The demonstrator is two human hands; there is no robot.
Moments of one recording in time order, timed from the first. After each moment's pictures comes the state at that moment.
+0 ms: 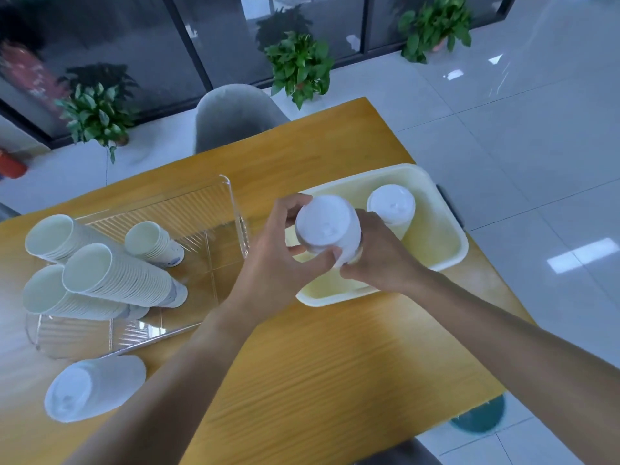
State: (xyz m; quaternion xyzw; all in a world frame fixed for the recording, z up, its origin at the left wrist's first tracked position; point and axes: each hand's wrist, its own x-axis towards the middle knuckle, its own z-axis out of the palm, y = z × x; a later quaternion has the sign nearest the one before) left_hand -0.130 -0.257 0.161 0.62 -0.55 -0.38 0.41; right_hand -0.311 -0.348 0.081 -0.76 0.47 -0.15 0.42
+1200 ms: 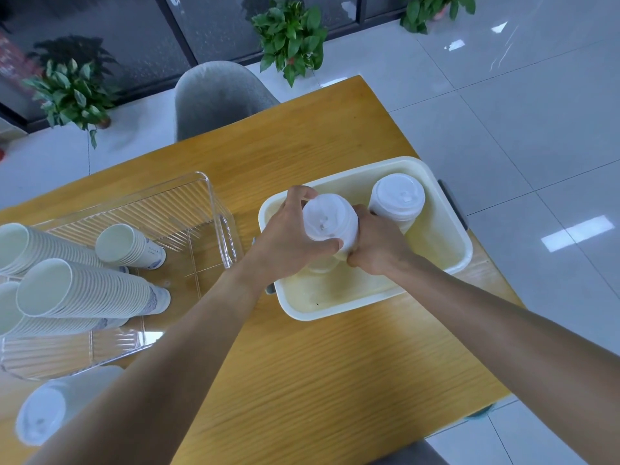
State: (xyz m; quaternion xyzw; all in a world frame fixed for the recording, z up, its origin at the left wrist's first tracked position) left_hand -0.132 -0.334 0.120 0.68 -0.57 -0.41 0.22; right_hand -0.306 -0.385 0.072 -0.74 0.58 0.02 0.33
